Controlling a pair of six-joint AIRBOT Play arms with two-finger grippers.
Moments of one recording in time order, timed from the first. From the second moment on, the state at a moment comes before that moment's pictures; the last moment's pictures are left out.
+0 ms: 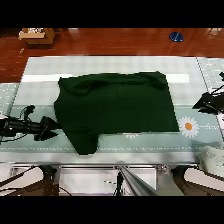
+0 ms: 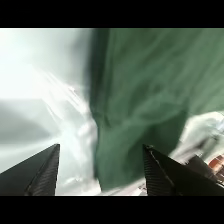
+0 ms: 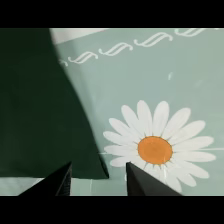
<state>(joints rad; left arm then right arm) 0.54 -1.26 0.53 0.86 -1.31 -1.17 -0.54 -1.33 1.12 -1.23 1.45 1.31</state>
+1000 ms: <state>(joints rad) 0.31 -1.32 0.51 0.77 -1.13 -1.12 -0.74 -1.30 0.80 -1.12 1.41 1.22</state>
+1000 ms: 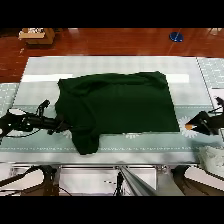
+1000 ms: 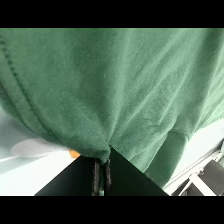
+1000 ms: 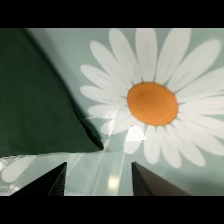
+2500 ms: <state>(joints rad) 0.32 -0.70 1.96 0.66 -1.13 -1.15 -0.43 -0.61 1.70 -0.93 1.02 1.27</state>
